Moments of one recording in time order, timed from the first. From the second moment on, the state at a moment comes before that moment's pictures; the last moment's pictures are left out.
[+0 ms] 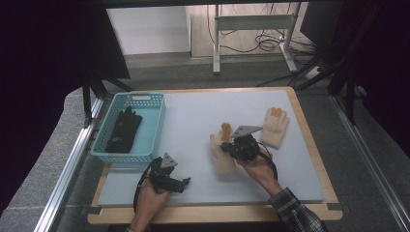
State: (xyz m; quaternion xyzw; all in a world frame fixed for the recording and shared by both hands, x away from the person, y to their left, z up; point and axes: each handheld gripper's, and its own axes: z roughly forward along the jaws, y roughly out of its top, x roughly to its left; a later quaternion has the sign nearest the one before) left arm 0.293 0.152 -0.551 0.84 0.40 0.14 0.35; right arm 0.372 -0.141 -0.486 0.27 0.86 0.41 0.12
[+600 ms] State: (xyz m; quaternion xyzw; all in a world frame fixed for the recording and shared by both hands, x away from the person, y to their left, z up) left arm 0.293 0.151 -0.551 0.84 0.40 0.14 0.35; right arm 0.387 -0.203 -0.497 0.34 0.84 0.40 0.14
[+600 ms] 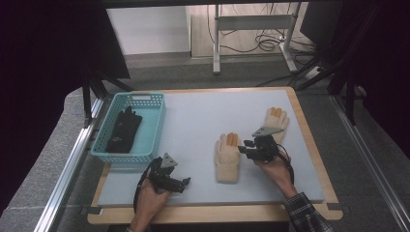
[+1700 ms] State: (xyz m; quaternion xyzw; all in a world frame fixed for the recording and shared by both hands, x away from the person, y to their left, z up) left arm 0.293 0.151 -0.551 0.83 0.40 0.14 0.35; right arm 0.474 -0.321 -0.517 0.54 0.74 0.33 0.22
